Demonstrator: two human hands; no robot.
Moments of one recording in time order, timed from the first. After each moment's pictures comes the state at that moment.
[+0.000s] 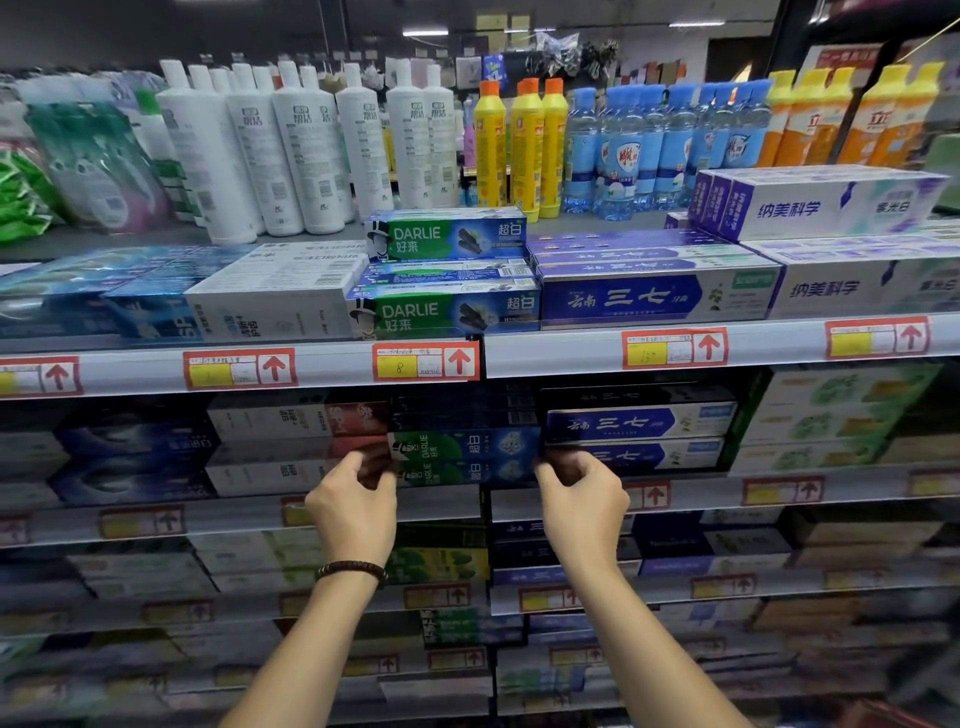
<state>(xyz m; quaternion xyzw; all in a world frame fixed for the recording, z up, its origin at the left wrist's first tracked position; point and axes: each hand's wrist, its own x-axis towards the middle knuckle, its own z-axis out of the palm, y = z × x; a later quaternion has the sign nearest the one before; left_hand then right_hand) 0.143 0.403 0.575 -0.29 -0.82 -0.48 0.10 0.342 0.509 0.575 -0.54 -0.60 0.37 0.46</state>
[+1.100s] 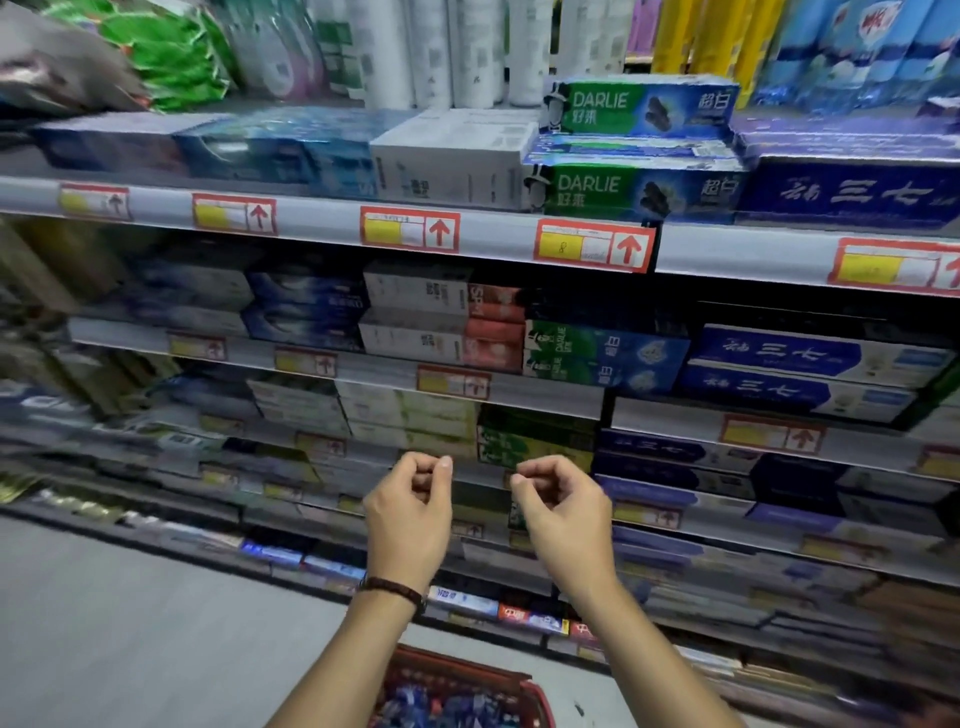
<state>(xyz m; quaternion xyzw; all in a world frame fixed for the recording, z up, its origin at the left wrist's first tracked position) 0.171 0.252 0.512 -0.24 -0.82 -0.52 0.00 0.300 0.369 0.515 -0.37 -0.69 0.52 0.33</state>
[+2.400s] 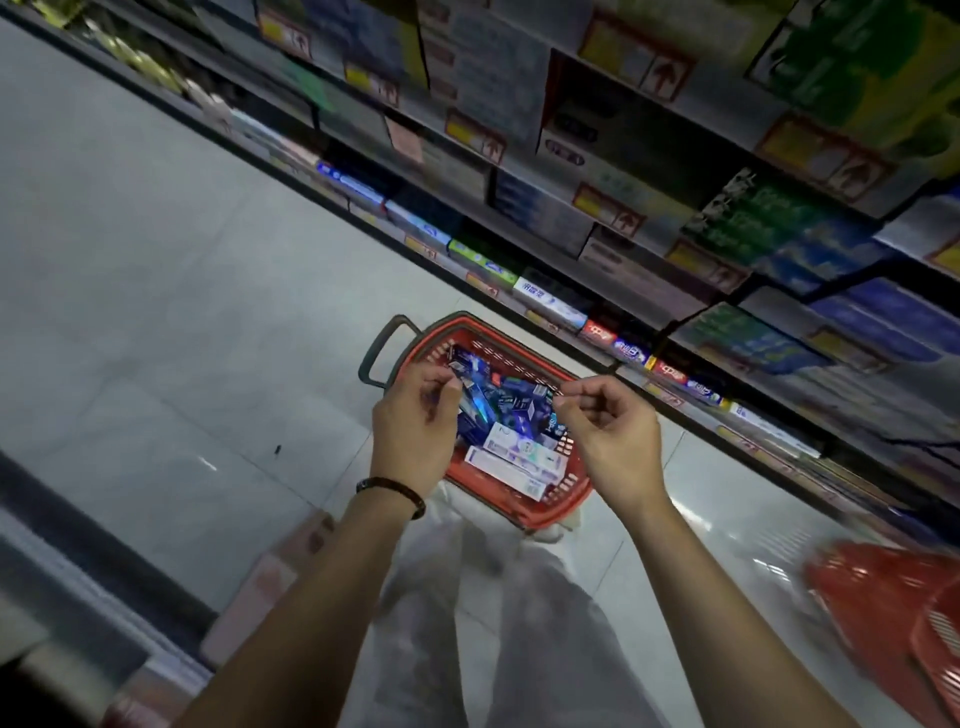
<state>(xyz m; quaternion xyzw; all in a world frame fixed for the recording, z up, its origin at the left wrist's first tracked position) 0.221 0.047 0.241 -0.04 -0.88 -0.43 -0.17 0.329 0.238 0.244 -0.39 -0.68 0.61 0.04</state>
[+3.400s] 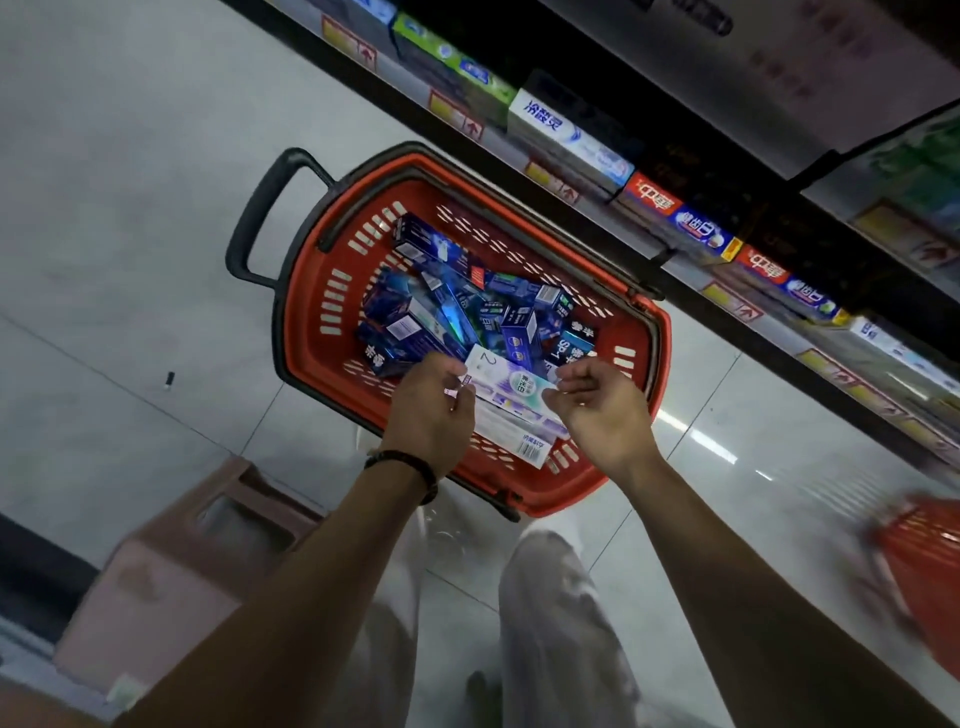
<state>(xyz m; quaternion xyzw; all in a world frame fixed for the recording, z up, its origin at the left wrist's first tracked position) 0.276 0.064 -0.105 -0.04 -0.88 -0.31 -0.36 0.372 0.256 -0.111 -0.44 -0.71 0.52 -0.16</state>
